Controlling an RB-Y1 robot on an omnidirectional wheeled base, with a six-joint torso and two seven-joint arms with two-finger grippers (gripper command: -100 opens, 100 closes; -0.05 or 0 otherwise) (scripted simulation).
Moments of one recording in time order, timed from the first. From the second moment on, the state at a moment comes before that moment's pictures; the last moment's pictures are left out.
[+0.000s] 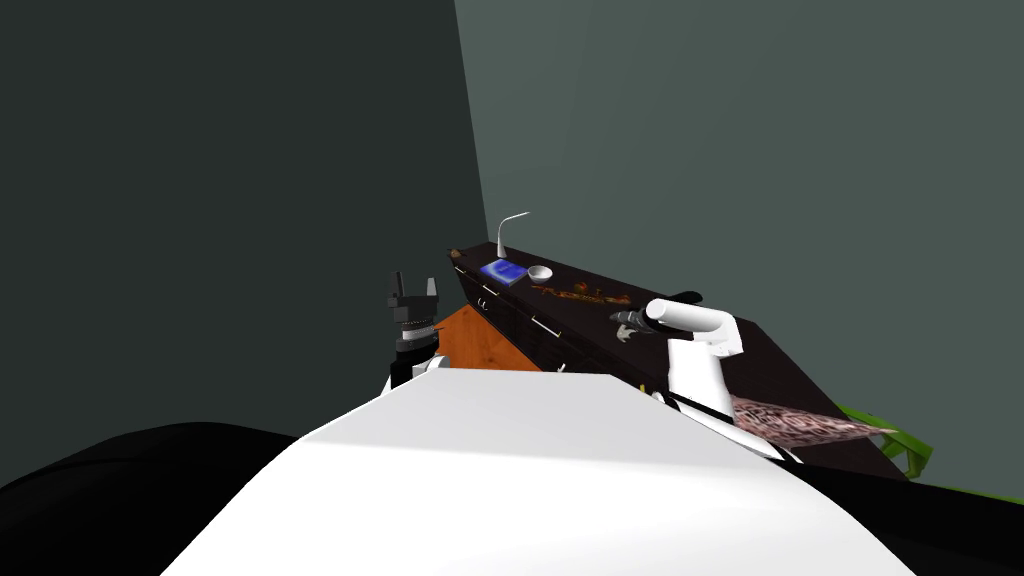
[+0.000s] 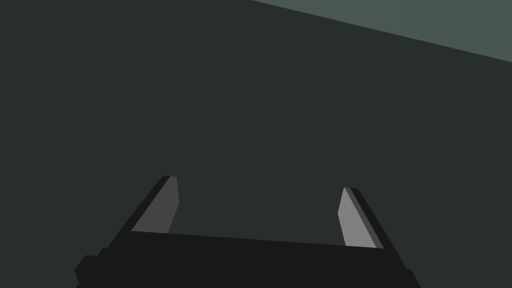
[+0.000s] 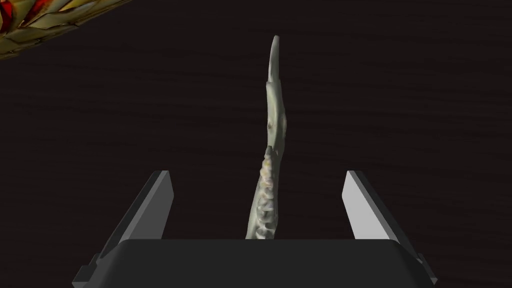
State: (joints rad) left arm 0.54 0.04 0.00 -2.25 0.09 -0.64 0.14; right arm -0.13 -0.52 -0.55 -1.68 -0.34 1.51 -1.77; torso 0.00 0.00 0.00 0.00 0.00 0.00
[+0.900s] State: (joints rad) left arm 0.54 0.04 0.00 -2.25 0.09 -0.64 0.14; right arm -0.15 -0.53 -0.55 -1.60 -0.34 1.57 -1.82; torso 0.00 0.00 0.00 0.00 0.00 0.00
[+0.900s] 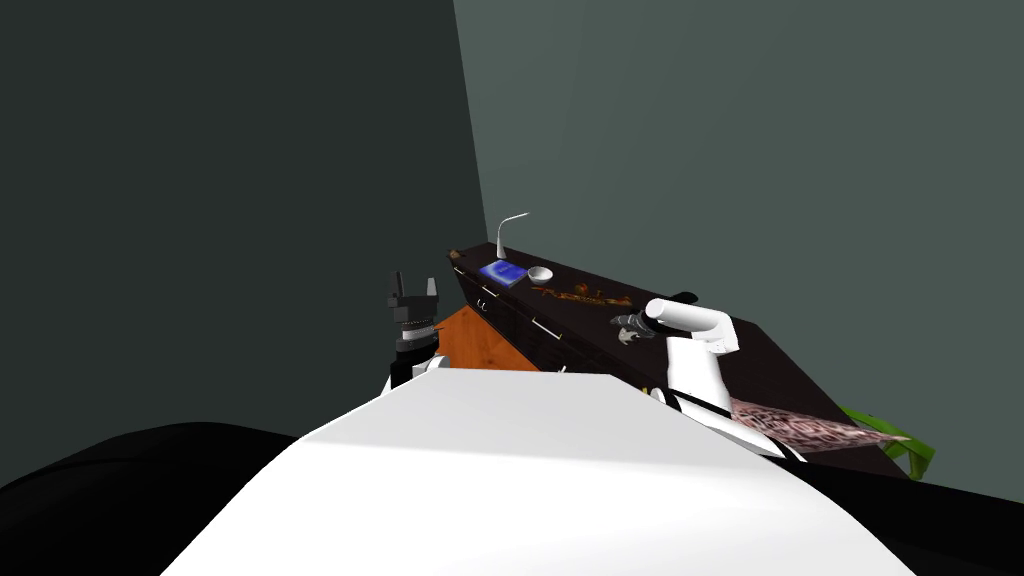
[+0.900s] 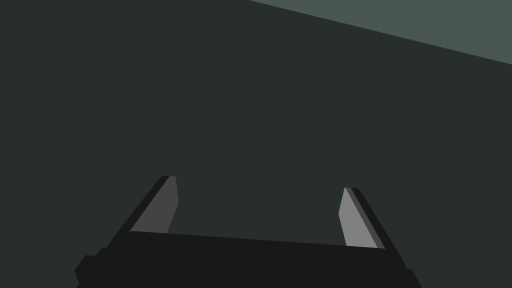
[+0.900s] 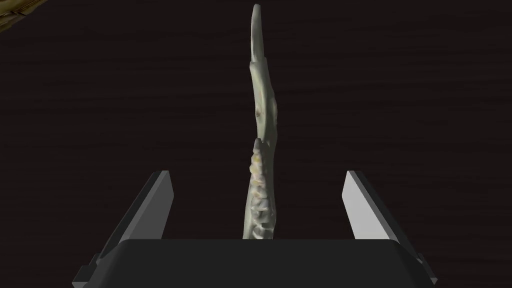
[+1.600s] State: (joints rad) left arm 0.54 0.04 0.00 -2.25 0.09 -0.64 0.14; right arm -0.15 -0.53 -0.55 -1.60 -0.33 1.57 -1.82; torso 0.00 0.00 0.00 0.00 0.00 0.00
